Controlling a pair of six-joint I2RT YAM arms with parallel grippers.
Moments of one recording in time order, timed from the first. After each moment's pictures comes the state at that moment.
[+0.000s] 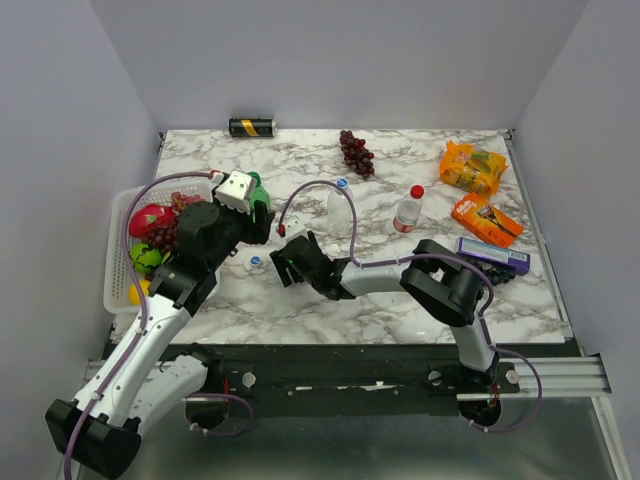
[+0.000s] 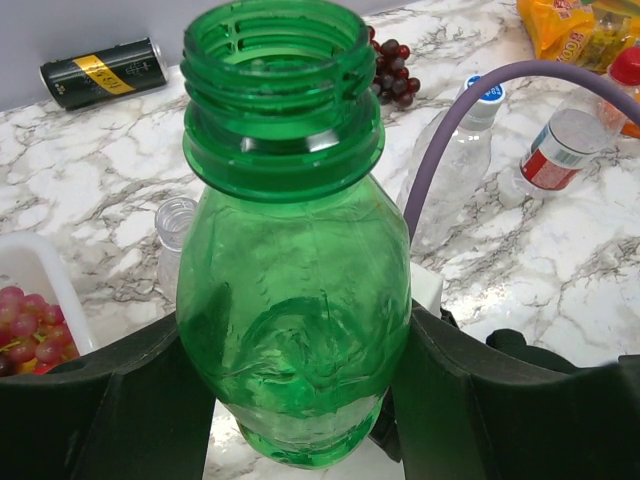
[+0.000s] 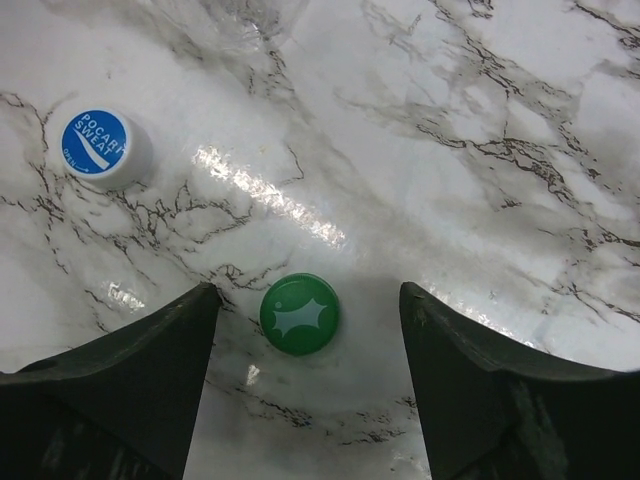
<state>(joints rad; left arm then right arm) -0.41 0.83 0.82 -0.19 0.02 -0.04 1.07 2.06 1.19 0.24 0.39 0.26</state>
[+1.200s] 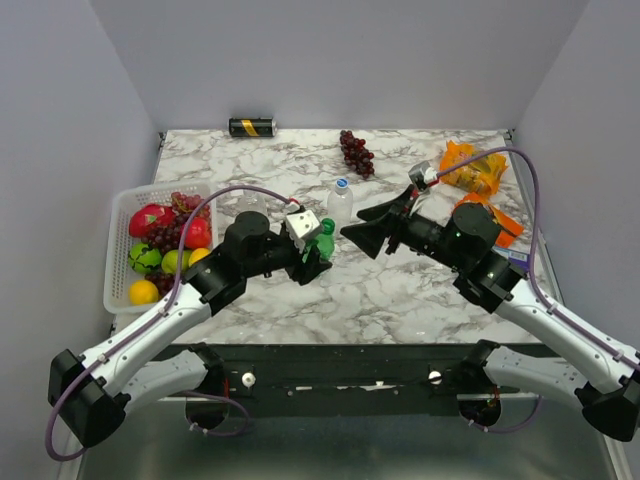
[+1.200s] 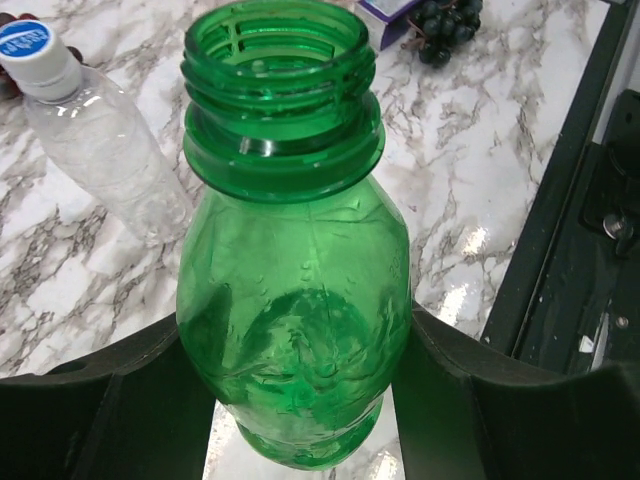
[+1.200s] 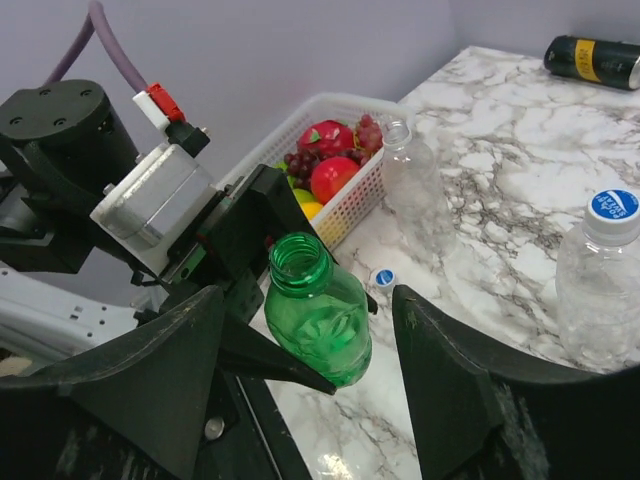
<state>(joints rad) -0.72 0.96 0.79 -0.16 0.37 0.07 0.76 0.95 0.89 0.11 -0.25 0.41</state>
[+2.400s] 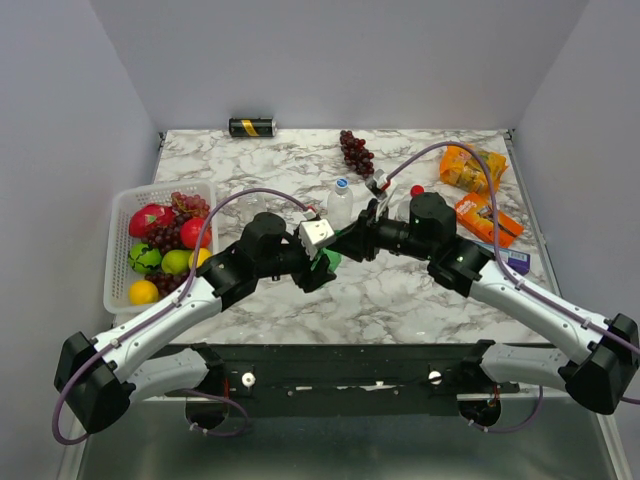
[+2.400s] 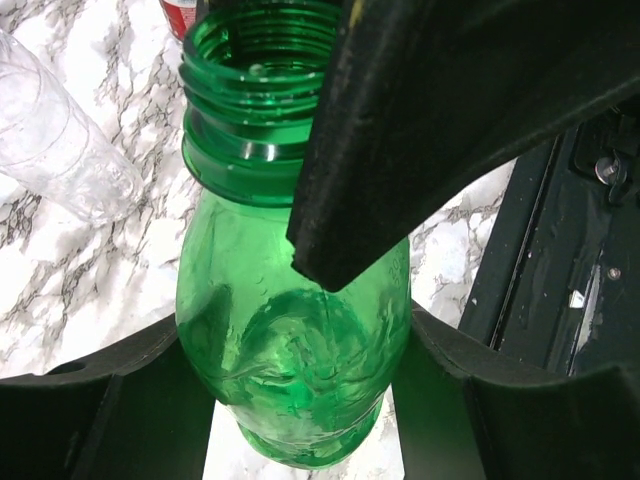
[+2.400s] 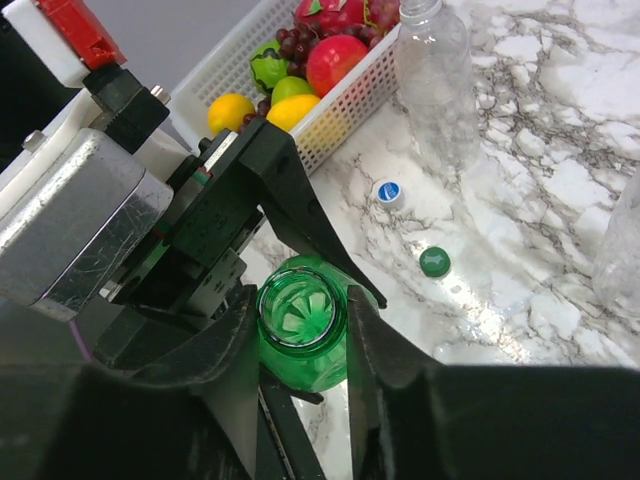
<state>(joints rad) -0.77 1.05 0.80 -0.21 0.39 0.11 0.79 1.14 0.94 0.01 -0.37 0.33</state>
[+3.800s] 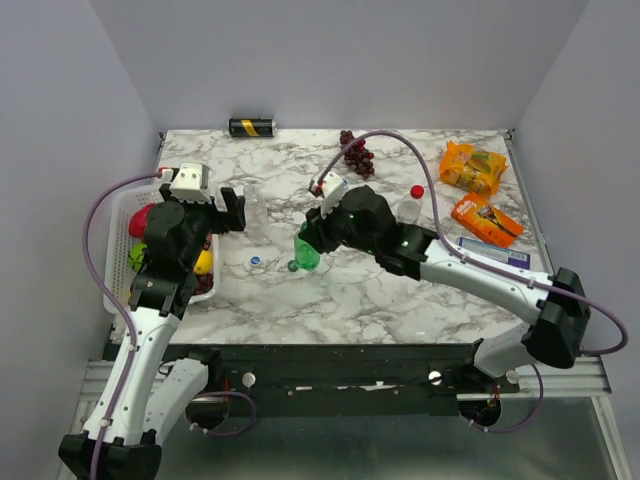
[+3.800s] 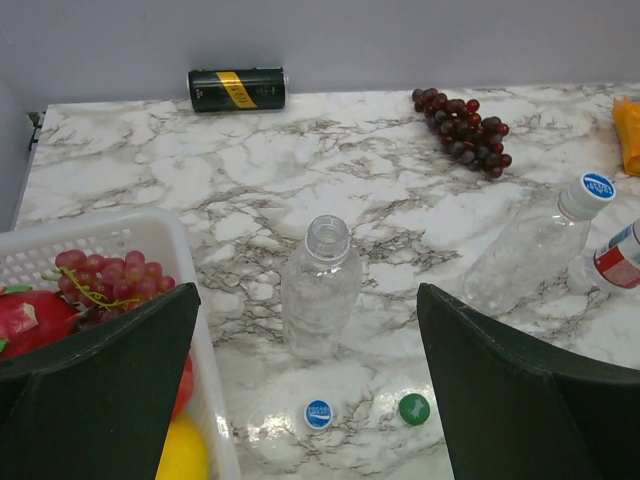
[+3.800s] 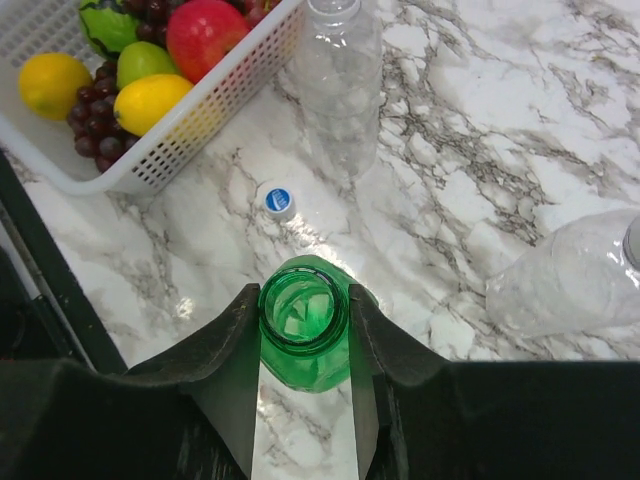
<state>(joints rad) -0.19 0.76 0.86 -0.22 0.00 -0.12 0.97 1.43 1.19 -0.12 0.03 0.10</state>
